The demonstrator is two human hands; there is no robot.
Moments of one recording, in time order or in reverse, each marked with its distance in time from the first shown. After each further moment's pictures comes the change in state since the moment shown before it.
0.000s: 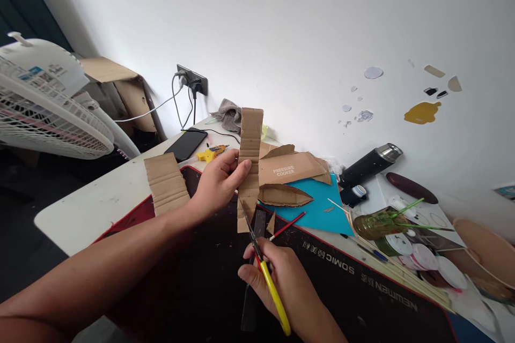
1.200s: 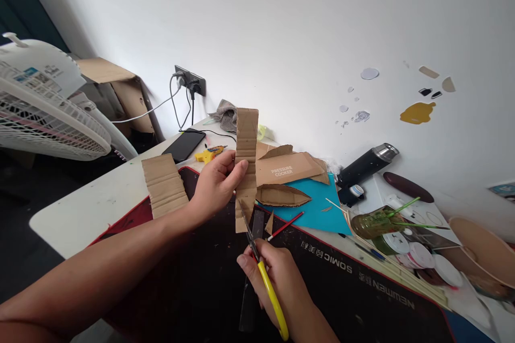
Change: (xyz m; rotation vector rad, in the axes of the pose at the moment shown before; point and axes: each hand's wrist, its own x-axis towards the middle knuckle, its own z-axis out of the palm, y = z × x) left_hand -0.002 -0.001 0.003 0.017 0.039 0.019; right_hand 0.000 -0.004 0.011 0.097 0.040 0.046
